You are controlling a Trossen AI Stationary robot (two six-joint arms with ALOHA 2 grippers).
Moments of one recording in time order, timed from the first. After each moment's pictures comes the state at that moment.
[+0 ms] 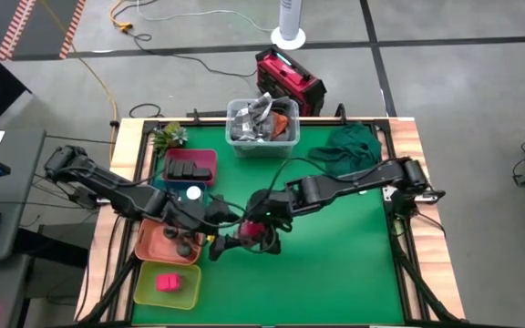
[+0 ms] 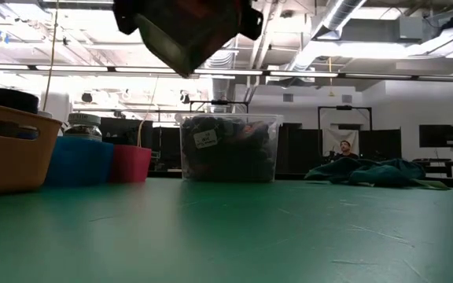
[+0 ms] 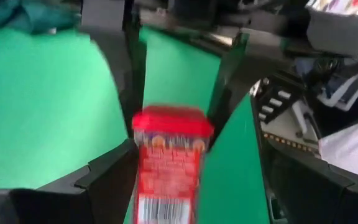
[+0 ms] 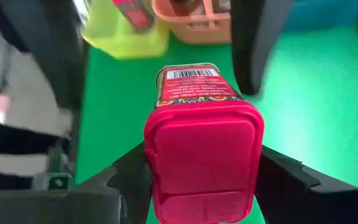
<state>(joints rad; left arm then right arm) -0.38 1.28 0.97 -0.08 -0.27 -0.55 0.20 1.88 1.75 -0.72 -0.10 0.31</state>
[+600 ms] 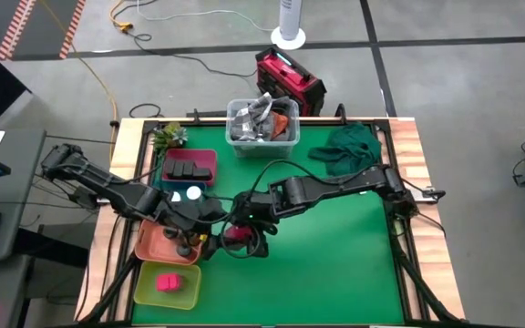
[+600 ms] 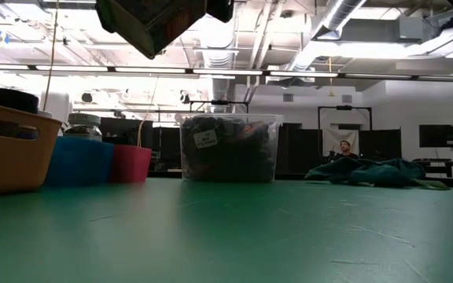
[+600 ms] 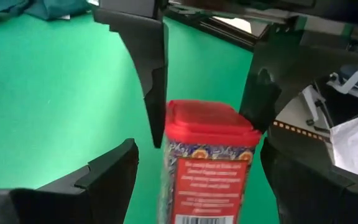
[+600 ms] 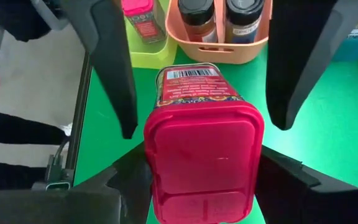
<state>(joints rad) -0.41 1.21 0.97 -0.23 -0.29 -0.57 0.20 2.09 2.14 -0.94 -0.10 0.23</state>
